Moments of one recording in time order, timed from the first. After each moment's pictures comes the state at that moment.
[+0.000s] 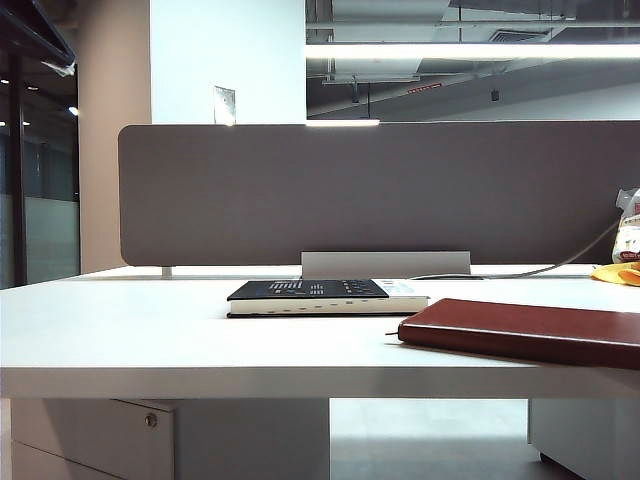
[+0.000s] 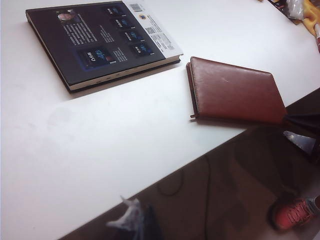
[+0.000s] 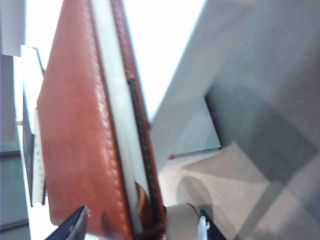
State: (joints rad) left arm -0.12 0.88 0.88 -0.60 0.58 0.03; right arm 0.05 1.18 0.01 0.66 -0.18 1.28
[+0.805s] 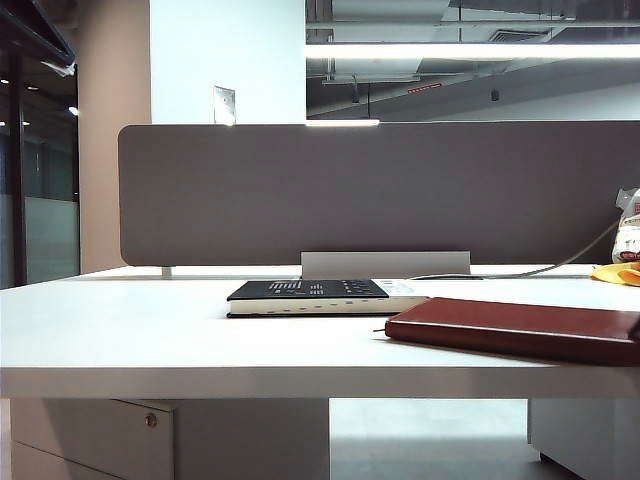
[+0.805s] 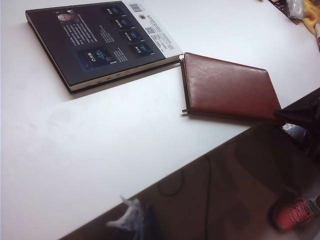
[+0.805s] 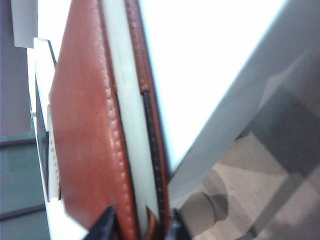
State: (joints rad) left arm -0.12 0.88 0.88 -0.60 0.58 0.04; right arm 0.06 1.39 0.08 0.82 -0.26 1.31
